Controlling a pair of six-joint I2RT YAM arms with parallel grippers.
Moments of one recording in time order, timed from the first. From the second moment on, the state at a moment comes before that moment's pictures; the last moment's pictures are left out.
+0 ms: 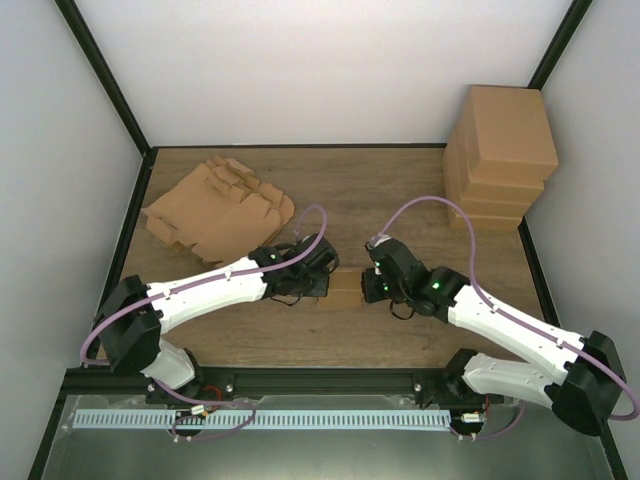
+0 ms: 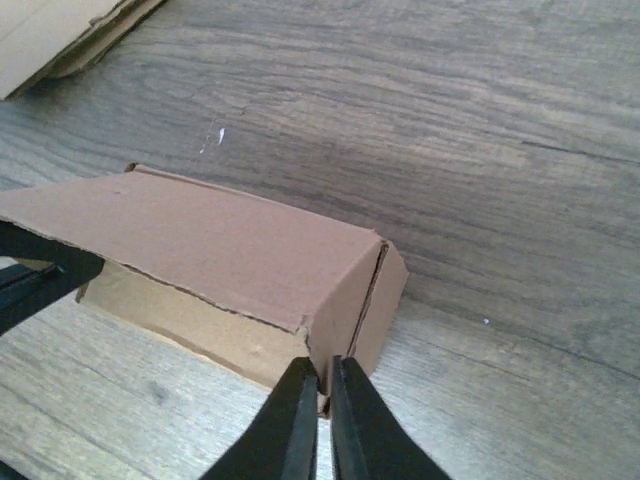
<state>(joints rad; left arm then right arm) -0.99 1.53 1.11 -0.69 -0.14 -0.81 0.83 1.05 0.77 -0.59 0.11 0.52</state>
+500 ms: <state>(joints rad) -1.00 1.53 1.11 -0.68 -0.14 -0.81 0.83 1.06 0.77 -0.59 0.10 0.55</state>
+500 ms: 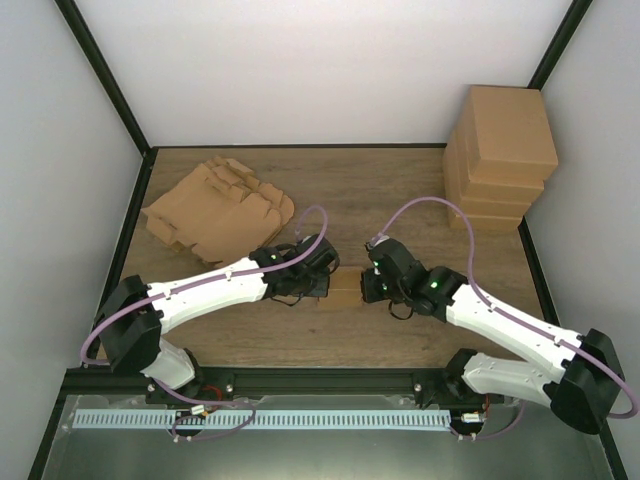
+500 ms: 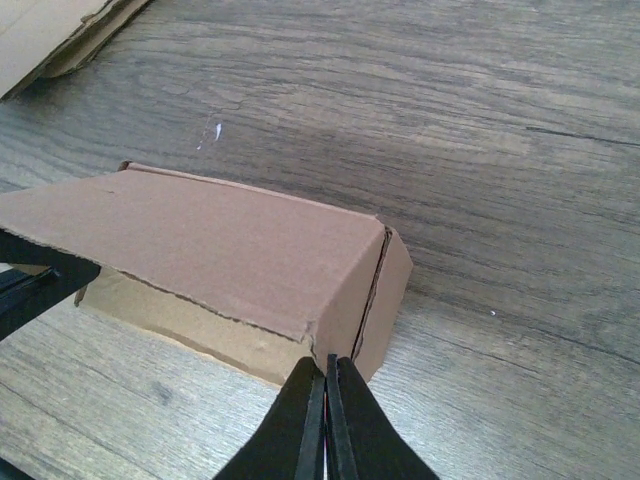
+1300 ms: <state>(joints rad) -1.00 1.52 1.10 -0.71 -0.14 -0.81 0.85 1.09 0.74 -0.61 0.12 0.66</state>
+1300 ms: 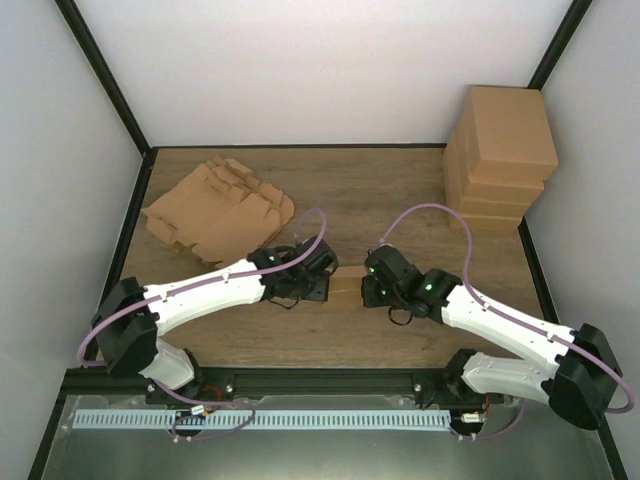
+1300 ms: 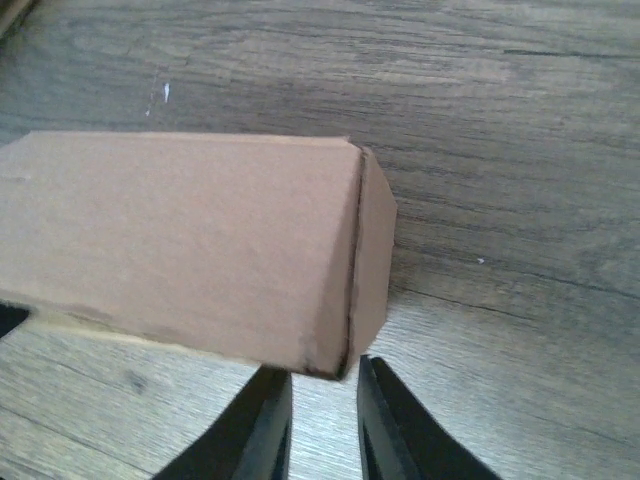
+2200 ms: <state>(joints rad) -0.73 1.26 1.02 -0.40 0.42 -0.76 0.70 1.09 0.95 -0.56 -0.24 0.53</state>
